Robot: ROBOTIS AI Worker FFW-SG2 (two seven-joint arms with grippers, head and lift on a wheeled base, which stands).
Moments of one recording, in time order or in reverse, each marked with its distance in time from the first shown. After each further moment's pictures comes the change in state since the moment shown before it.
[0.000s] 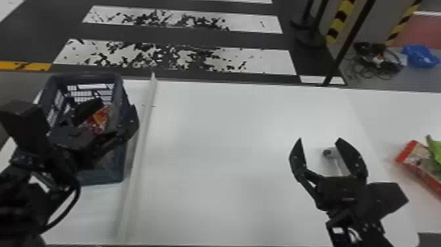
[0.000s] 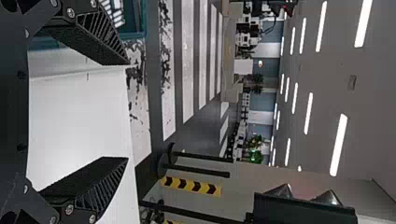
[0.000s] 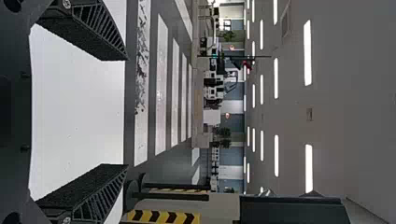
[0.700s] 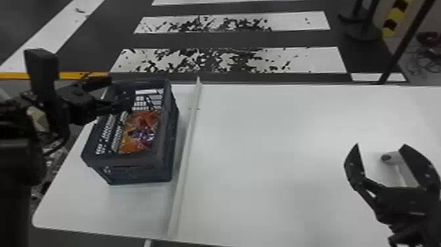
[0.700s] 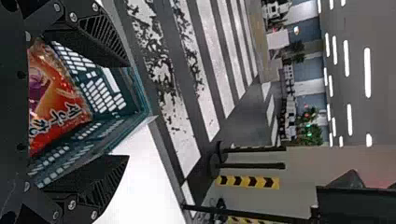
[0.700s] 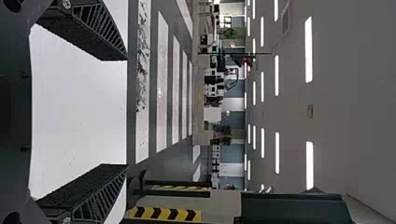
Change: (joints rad) left arm -0.383 0.297 0.152 0.274 -0.180 0.220 -0.422; right arm 0.000 0.000 -0.012 0.023 -0.009 -0.020 0.001
